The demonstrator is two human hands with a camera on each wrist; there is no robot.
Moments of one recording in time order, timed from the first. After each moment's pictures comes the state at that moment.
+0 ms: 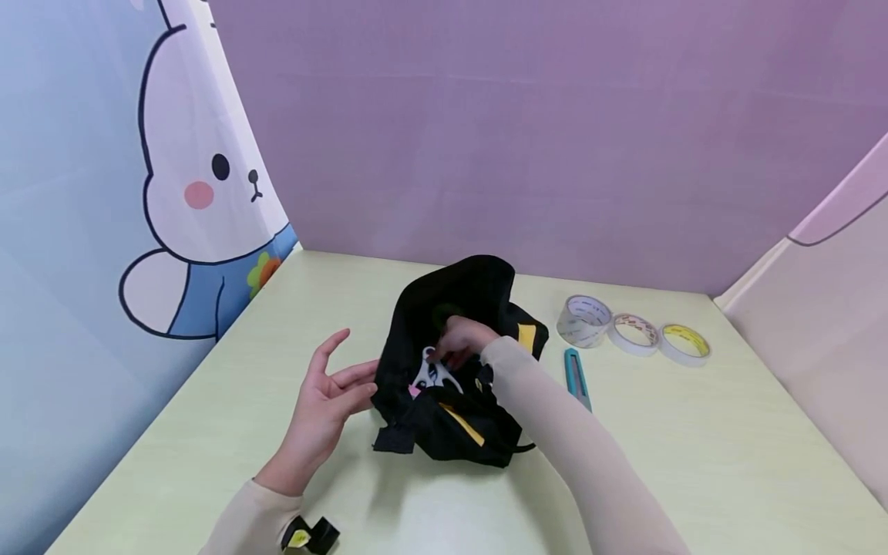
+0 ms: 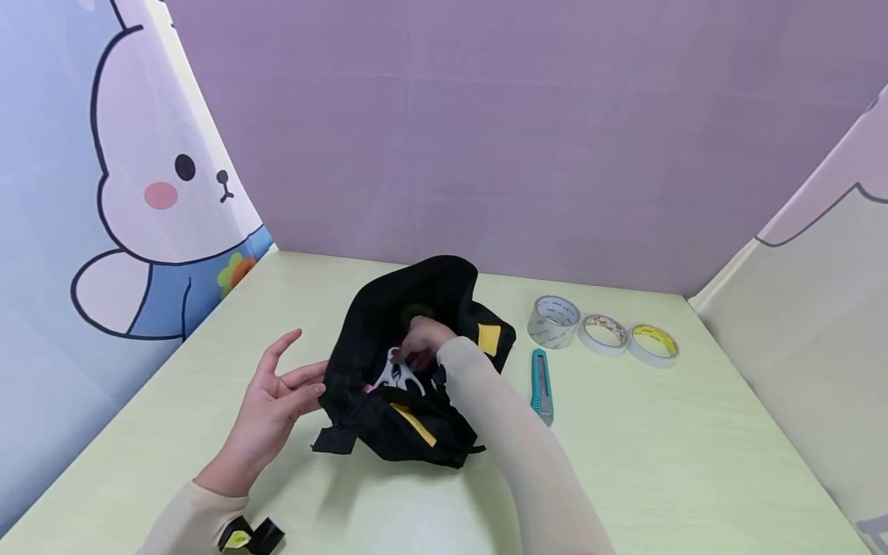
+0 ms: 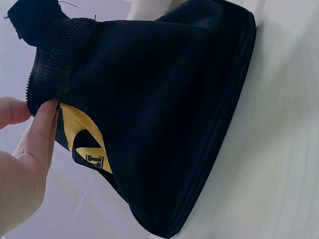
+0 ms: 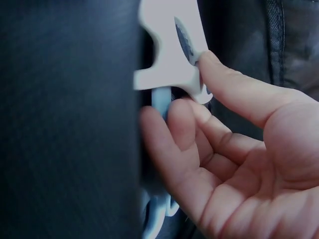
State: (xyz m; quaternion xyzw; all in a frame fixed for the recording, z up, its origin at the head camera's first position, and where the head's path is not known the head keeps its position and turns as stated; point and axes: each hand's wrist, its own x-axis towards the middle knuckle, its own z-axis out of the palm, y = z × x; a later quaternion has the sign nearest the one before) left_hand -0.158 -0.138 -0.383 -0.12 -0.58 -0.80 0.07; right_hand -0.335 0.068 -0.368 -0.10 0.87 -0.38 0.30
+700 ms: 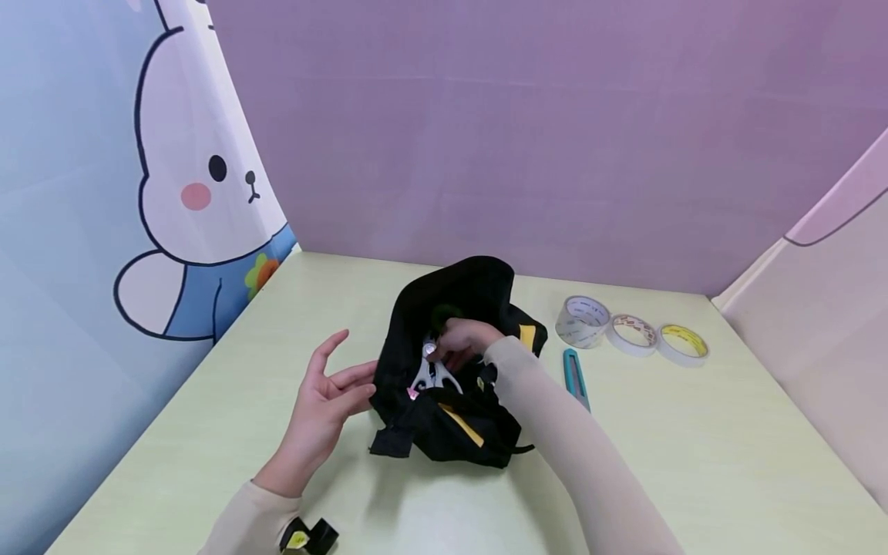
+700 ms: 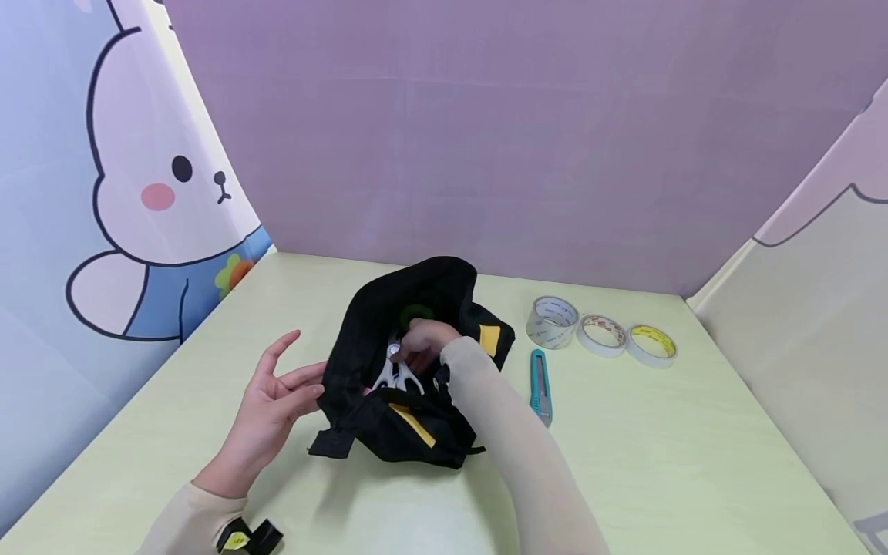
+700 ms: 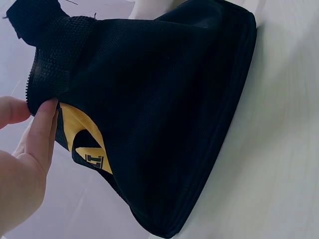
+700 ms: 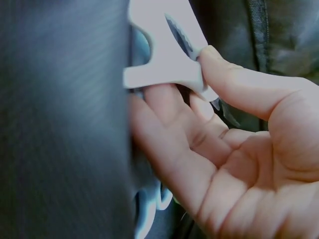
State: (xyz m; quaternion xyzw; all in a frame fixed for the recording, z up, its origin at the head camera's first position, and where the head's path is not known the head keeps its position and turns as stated) left_hand -0.160 -0.139 -0.383 -0.12 -0.57 -0.81 0.06; right_hand -0.338 0.071 -0.365 -0.08 0.85 -0.40 0.34
